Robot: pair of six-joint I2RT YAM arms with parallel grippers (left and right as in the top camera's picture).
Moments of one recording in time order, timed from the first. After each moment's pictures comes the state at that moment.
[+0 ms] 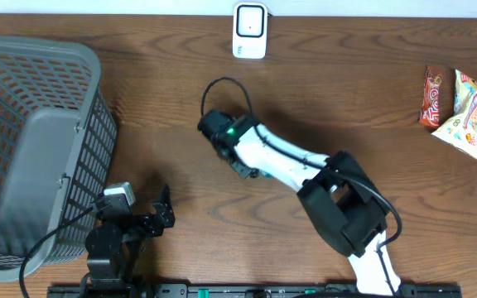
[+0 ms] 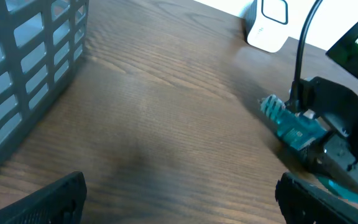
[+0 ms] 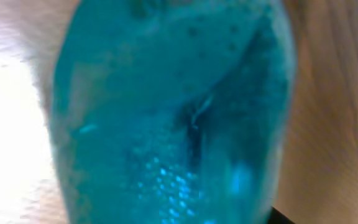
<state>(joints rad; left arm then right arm) -0.02 0.03 0.15 -0.53 0.10 -0.32 0.80 2.17 1.55 -0.91 0.39 0.09</state>
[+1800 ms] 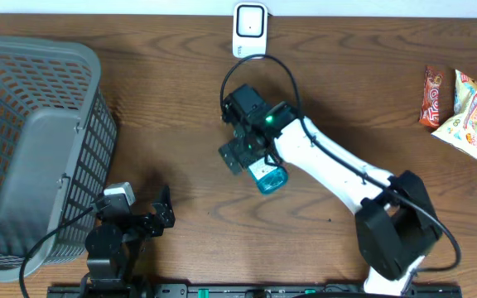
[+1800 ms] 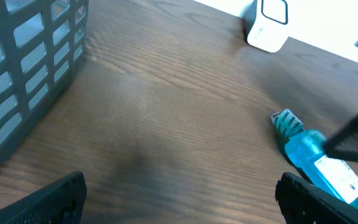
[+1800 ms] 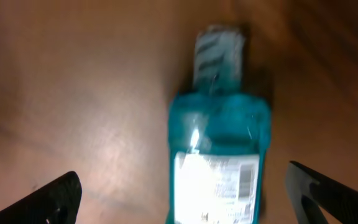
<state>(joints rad) -0.02 0.03 0.15 -0.53 0.10 -0.32 0.67 1.93 1.46 -0.81 -0.05 0.11</state>
